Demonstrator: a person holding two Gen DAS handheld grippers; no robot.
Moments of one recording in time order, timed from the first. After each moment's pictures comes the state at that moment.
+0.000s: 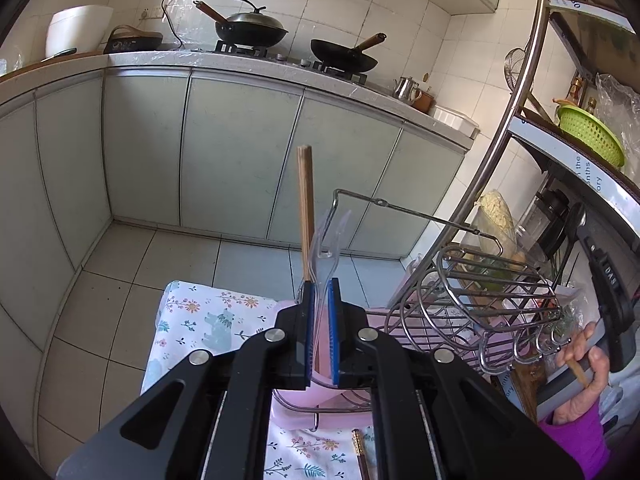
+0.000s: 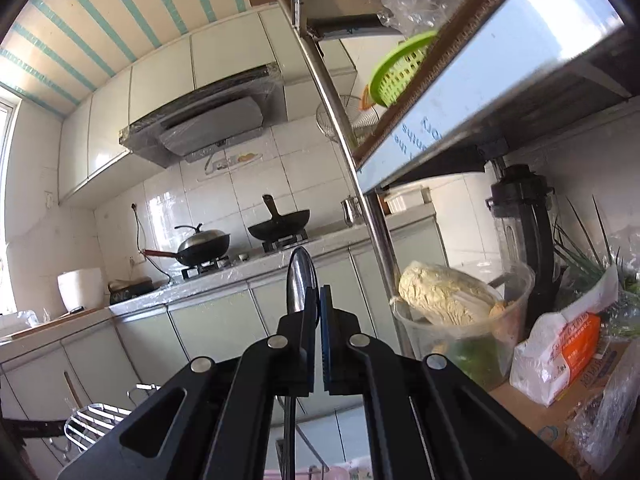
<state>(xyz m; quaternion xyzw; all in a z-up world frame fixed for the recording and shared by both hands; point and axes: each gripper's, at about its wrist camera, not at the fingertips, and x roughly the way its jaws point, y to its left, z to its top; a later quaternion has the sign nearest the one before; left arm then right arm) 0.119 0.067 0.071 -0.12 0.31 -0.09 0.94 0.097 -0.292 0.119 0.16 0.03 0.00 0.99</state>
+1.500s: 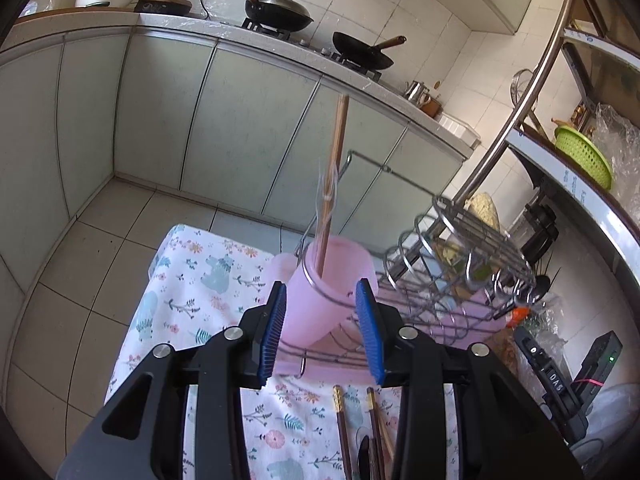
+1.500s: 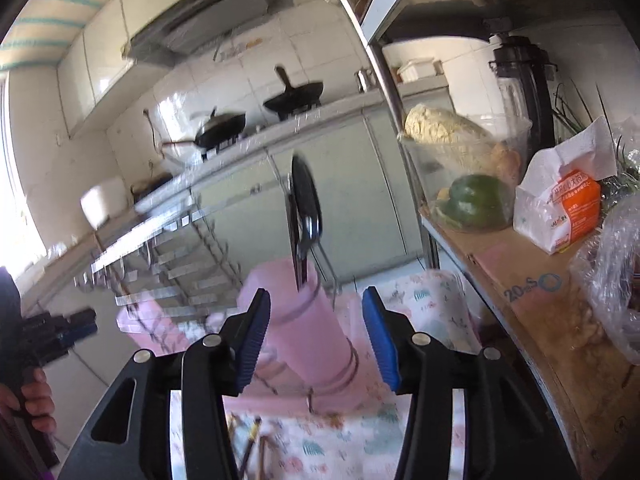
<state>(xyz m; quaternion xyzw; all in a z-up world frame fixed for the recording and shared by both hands) 0.064 0.083 0.049 -0.19 0.33 -0.09 0.92 0.039 -0.275 0.039 0.16 0.26 0.08 0.95</state>
